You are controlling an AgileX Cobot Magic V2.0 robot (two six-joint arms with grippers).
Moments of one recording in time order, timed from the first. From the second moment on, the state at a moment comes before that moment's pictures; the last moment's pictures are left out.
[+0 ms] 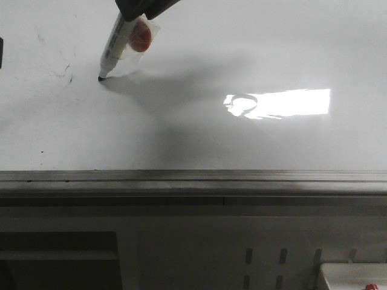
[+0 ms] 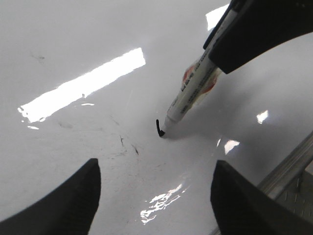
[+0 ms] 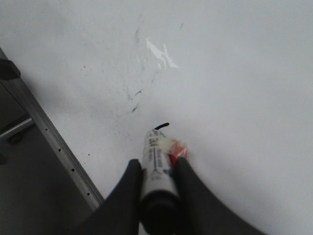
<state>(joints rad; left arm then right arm) -0.57 0.70 -0.25 0.29 -0.23 -0.06 0.78 1.41 -1.16 -0.01 0.42 -0.04</state>
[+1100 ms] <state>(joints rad) -0.57 0.70 -0.25 0.29 -0.23 -0.06 0.76 1.34 -1.20 -0.02 0.51 -0.04</state>
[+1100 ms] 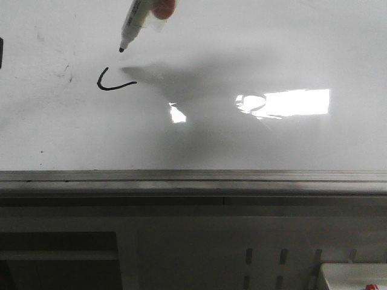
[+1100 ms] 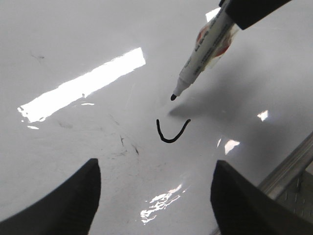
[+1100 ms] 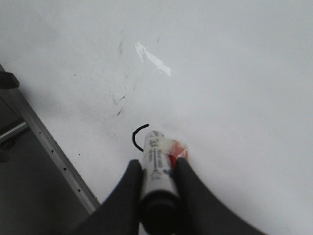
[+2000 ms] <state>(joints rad) -0.57 0.70 -0.25 0.32 -0.23 -0.06 0.79 1.39 -1.18 0.00 0.57 -0.05</state>
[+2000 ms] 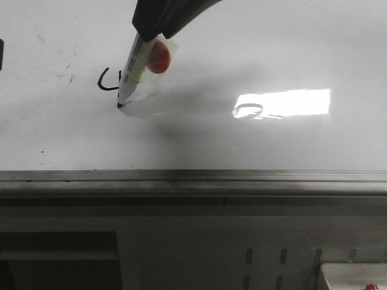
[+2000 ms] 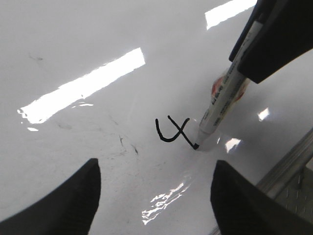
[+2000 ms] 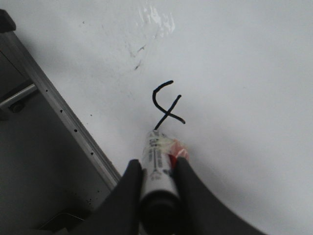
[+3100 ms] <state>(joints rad) -0.64 0.92 -0.25 0.50 -0.37 -0.09 0.98 1.39 -1.22 0.02 0.61 -0.05</state>
